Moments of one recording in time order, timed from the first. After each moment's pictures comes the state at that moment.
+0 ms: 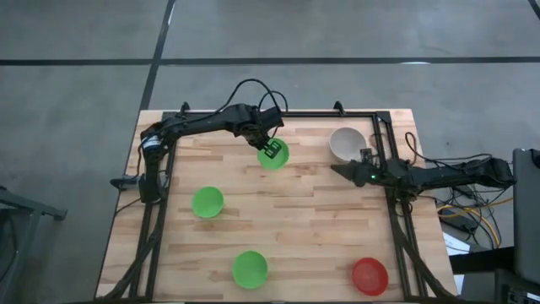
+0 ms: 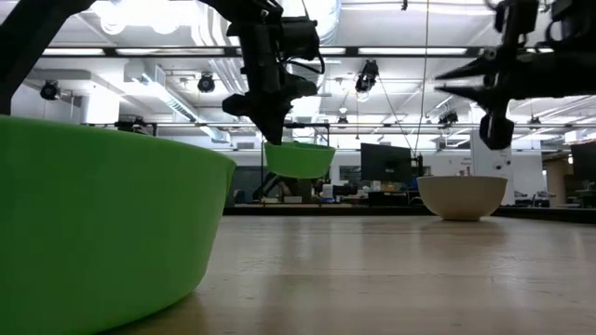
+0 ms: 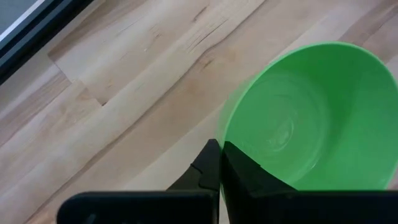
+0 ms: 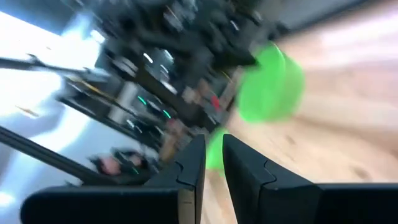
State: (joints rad) left arm 0.34 1.91 1.76 -1.07 -0.16 -0.52; right arm -0.02 0.57 0.06 0.49 0.21 1.07
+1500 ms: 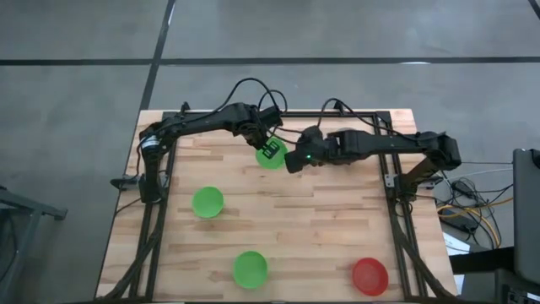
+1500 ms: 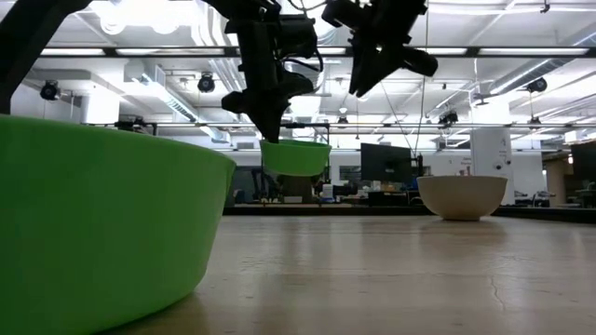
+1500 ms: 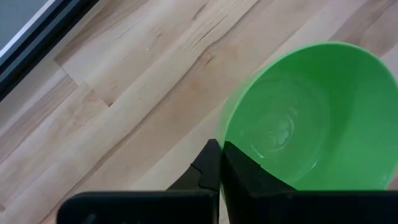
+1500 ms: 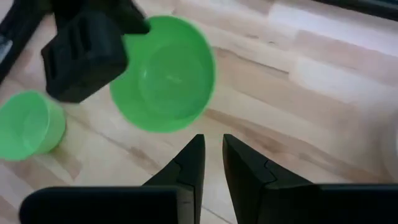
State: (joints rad) left arm 0.34 1.90 1.76 -1.09 -0.16 -0.47; right arm -0.05 1.57 1.42 -0.88 0.40 1.05
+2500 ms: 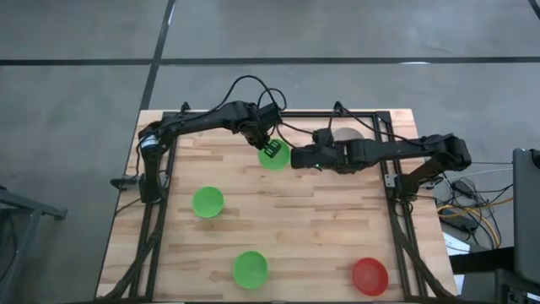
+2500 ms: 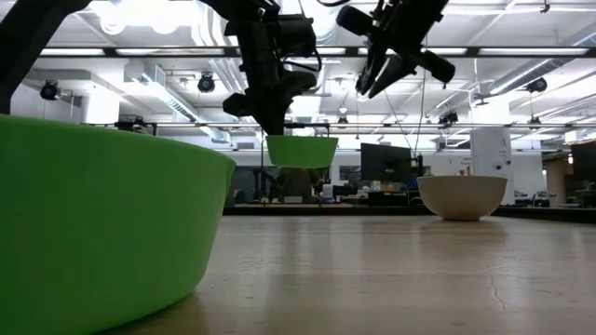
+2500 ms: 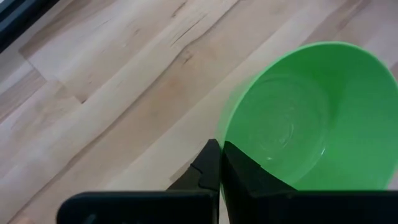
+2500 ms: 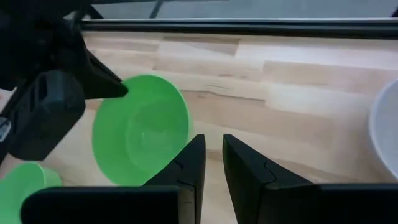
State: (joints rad) left arm 0.35 1.89 1.76 -1.06 -0.06 -0.49; right arm 0.00 1.48 1.24 -0.72 0.62 1.20
